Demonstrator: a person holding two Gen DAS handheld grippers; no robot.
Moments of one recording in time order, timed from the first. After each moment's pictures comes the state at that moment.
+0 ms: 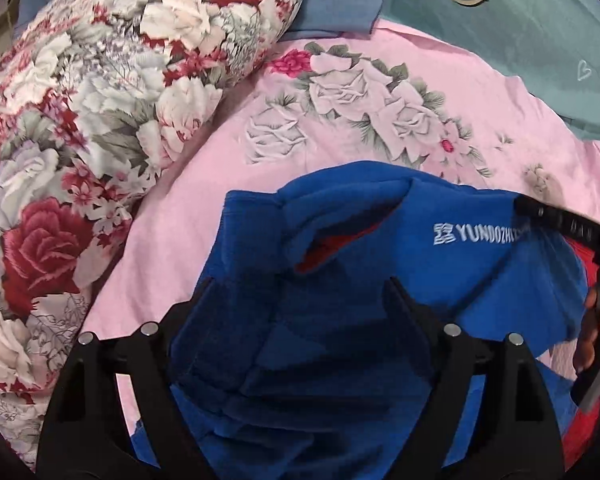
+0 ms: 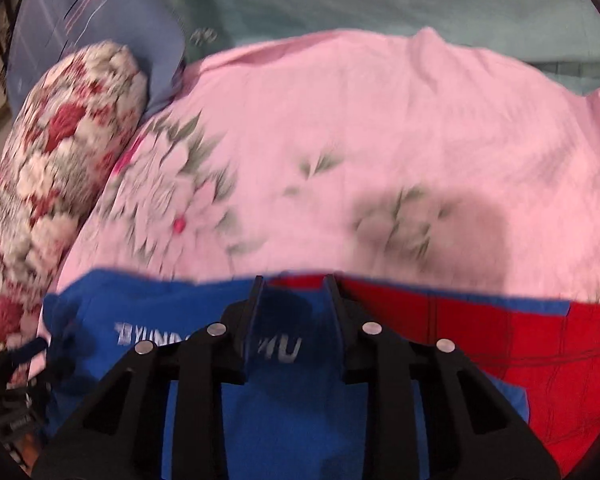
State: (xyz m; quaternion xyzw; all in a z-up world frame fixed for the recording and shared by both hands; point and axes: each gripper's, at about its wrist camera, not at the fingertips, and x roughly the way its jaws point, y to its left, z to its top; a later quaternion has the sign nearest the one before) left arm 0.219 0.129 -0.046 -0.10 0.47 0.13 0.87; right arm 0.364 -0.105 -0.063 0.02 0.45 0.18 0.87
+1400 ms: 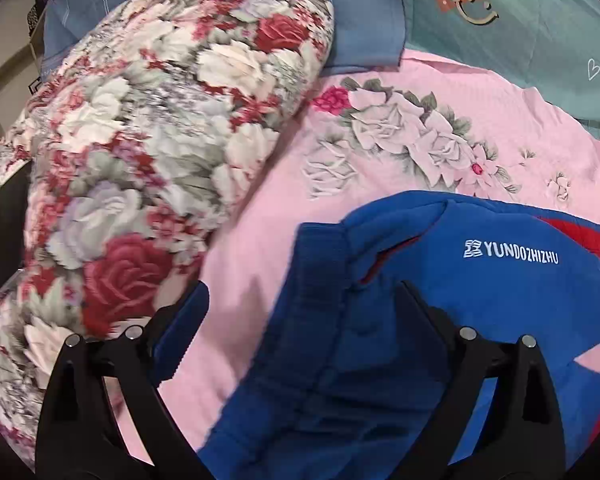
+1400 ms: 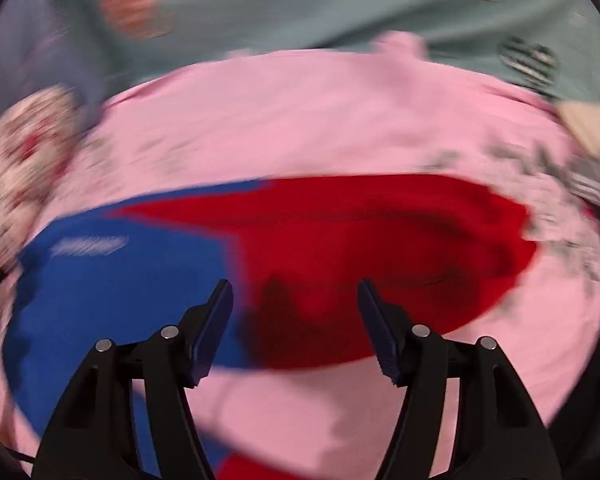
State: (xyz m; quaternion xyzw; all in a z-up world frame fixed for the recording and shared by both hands) left arm 0.190 0.152 -0.017 -0.03 0.43 0.18 0.88; right arm 0.233 -0.261 -0.049 0.03 0.45 0.13 0.88
